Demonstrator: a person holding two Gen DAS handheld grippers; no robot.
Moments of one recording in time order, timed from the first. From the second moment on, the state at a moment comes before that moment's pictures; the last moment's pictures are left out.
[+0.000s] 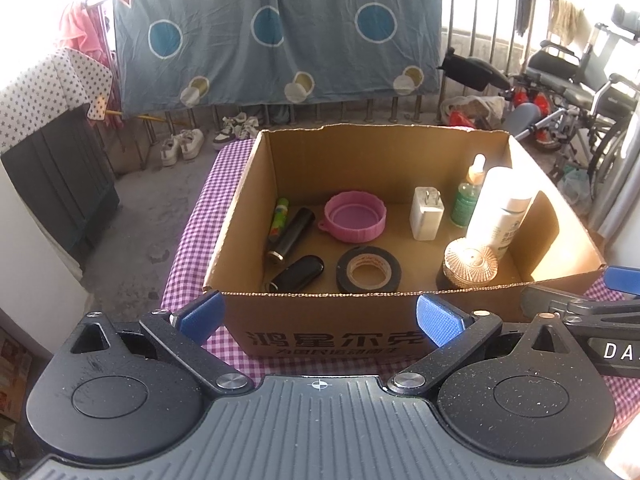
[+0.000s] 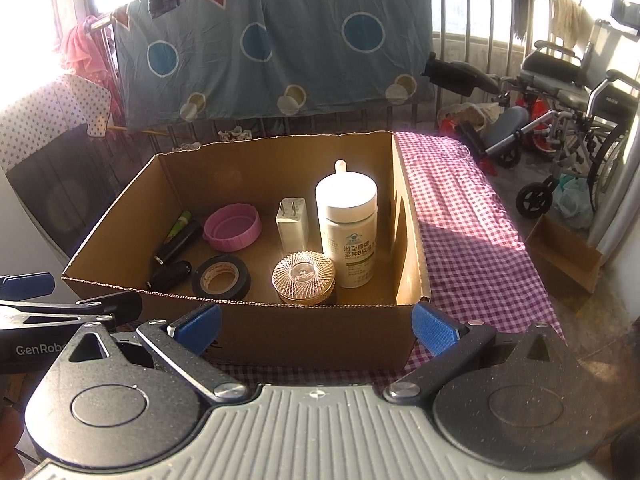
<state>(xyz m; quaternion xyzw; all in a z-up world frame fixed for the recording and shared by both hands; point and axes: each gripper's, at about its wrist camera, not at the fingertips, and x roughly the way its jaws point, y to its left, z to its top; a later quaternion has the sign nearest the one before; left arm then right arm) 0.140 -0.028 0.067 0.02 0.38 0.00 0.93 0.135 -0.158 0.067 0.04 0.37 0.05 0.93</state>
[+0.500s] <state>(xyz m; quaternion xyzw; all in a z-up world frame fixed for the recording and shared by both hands) 0.138 -0.025 0.066 0.02 0.38 0.00 0.93 0.133 -0.155 0.067 0.03 0.37 0.05 0.93</state>
